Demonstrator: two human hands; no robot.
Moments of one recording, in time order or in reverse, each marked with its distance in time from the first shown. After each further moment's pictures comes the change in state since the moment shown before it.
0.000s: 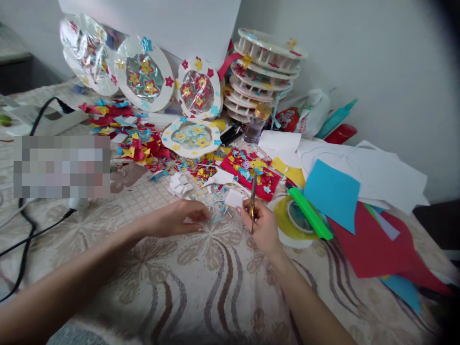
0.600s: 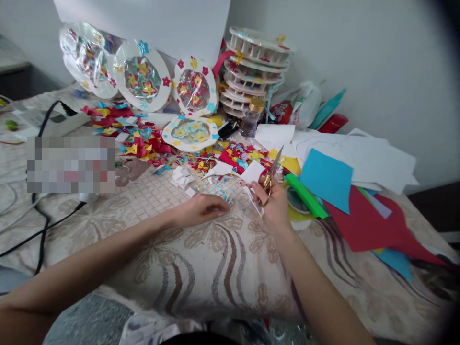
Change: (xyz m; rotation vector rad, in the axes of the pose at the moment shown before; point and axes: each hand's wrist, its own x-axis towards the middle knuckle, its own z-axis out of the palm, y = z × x) left_hand 0.028 -0.006 0.033 -0.016 0.103 0.258; right_hand 0.014 -0.001 -0.012 0.307 0.204 0.053
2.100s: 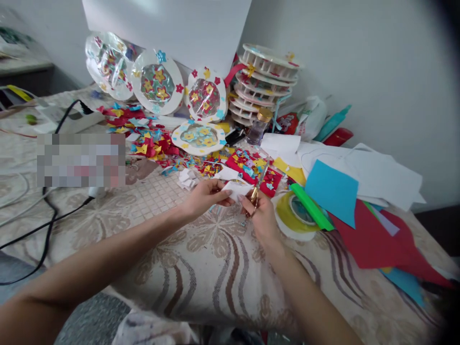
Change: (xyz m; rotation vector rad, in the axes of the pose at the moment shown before) left_hand 0.020 0.014 0.007 -0.761 0.473 -0.374; right_hand -0.022 0.000 0.030 0.062 -0.126 0.085
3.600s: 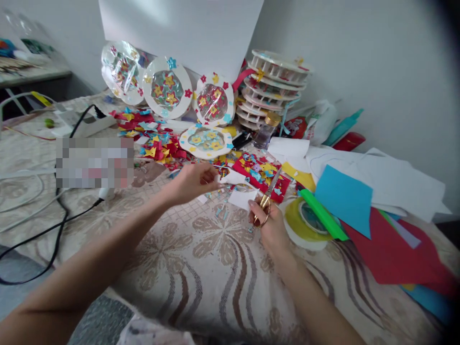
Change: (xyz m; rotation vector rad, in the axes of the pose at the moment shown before) left_hand -0.002 0.048 -0.059 0.881 0.064 0.317; right_hand -0.003 0.003 0.003 0.075 0.011 0.066
